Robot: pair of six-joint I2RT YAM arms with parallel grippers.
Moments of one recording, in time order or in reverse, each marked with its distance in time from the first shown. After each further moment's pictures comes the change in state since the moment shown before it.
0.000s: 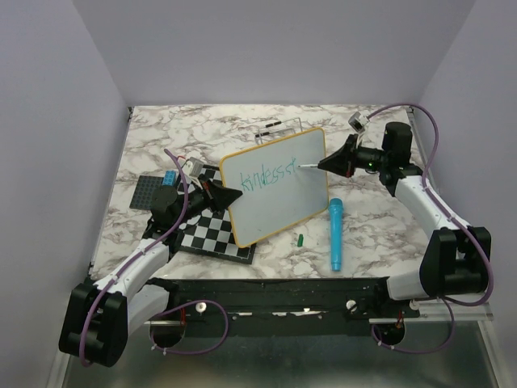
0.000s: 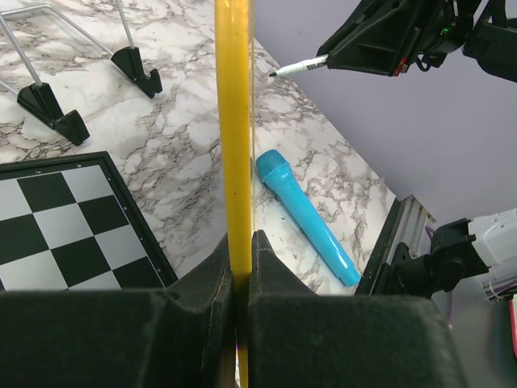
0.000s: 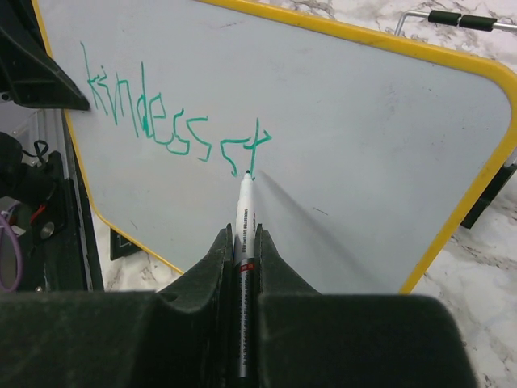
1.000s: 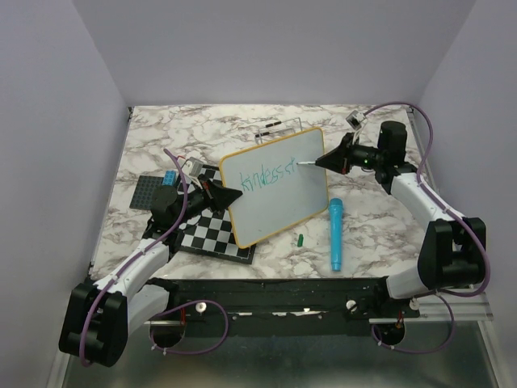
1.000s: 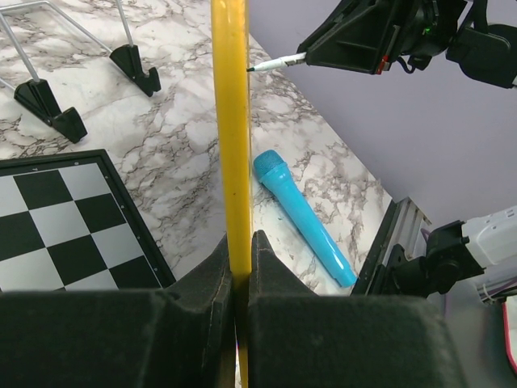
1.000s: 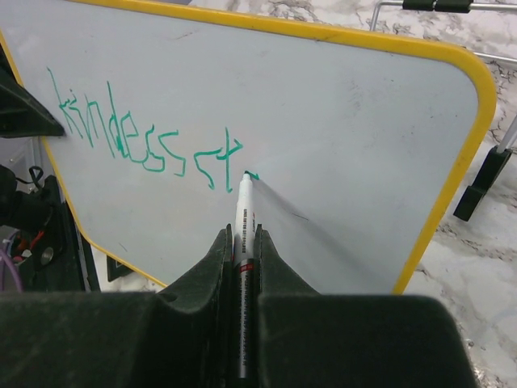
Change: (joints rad) left arm 0.000 0.000 0.000 0.000 -0.001 -0.016; right arm 0.024 0.057 0.004 0.073 0.074 0.103
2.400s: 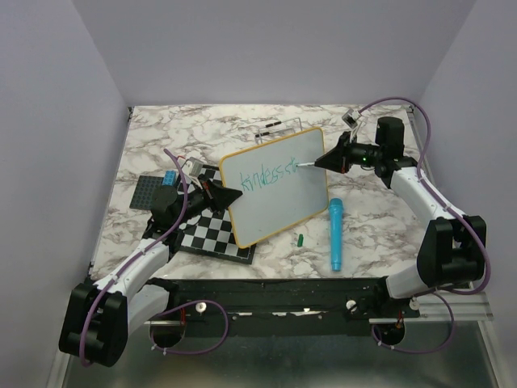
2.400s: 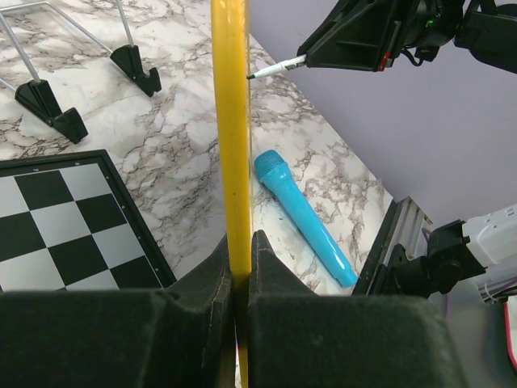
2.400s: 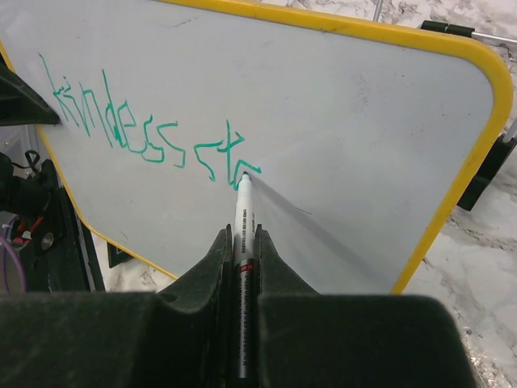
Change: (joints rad) left arm 0.000 0.000 0.000 0.000 0.000 0.003; right arm 0.009 0.019 0.083 -0.171 0.024 -0.094
